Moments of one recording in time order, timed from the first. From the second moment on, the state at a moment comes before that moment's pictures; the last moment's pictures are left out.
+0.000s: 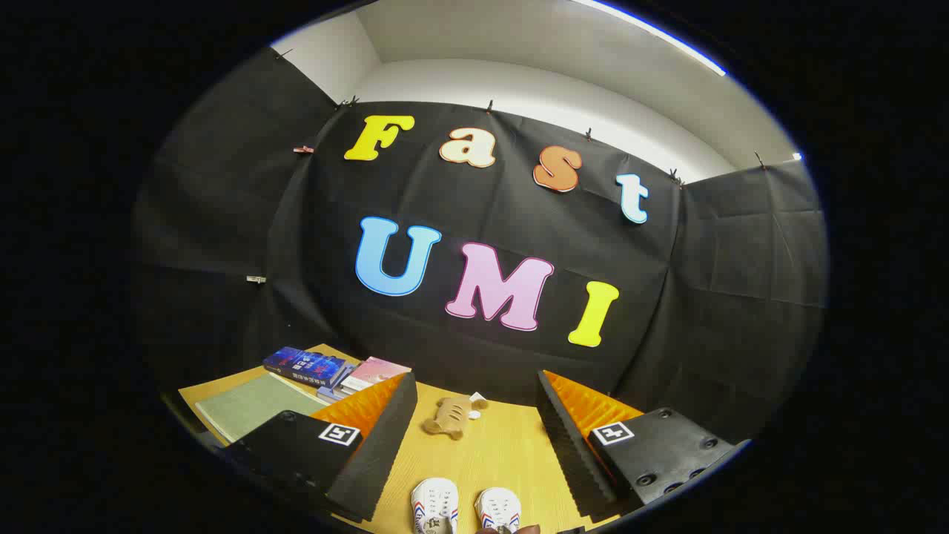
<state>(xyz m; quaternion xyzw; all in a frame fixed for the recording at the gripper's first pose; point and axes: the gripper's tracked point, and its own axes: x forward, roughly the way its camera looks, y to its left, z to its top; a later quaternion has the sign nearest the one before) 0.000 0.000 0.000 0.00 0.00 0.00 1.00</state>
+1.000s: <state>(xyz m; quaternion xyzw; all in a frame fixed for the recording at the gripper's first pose) 0.016 -0.024 -0.033 0.01 0.05 -0.03 1.00</state>
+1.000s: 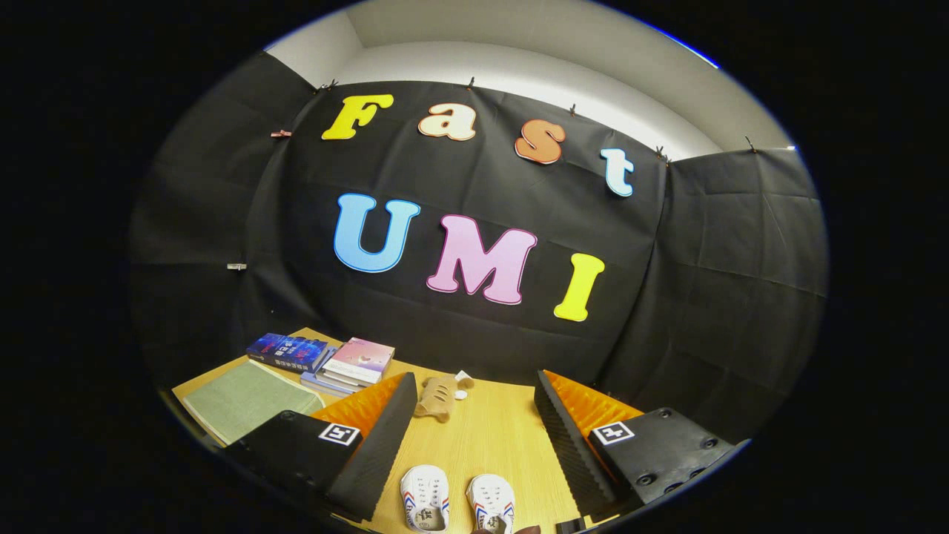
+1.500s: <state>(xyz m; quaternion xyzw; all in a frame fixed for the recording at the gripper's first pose) 0.022 -0.002 -0.041 0.01 0.06 0.01 1.00</state>
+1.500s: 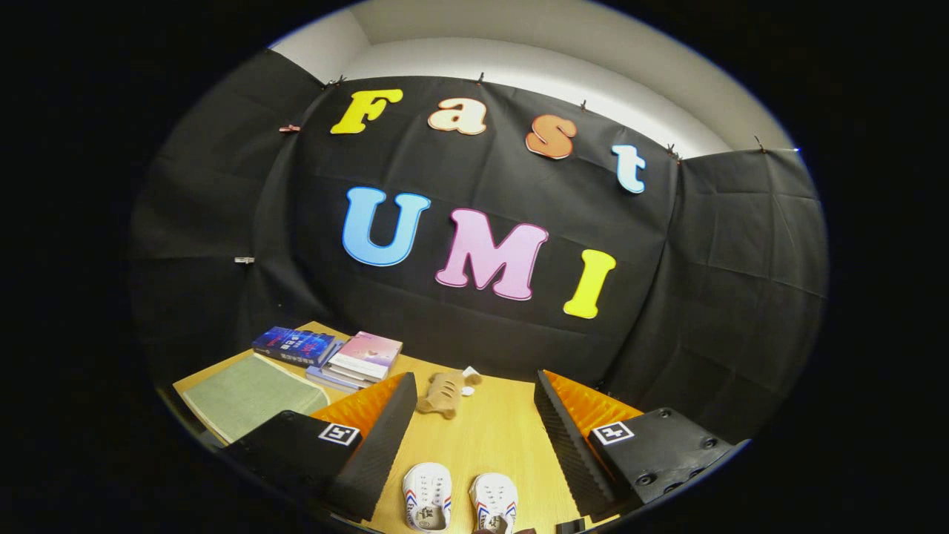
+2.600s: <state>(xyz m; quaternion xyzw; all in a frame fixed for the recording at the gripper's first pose) 0.029 0.228 -0.196 0.50 0.31 0.48 0.65</state>
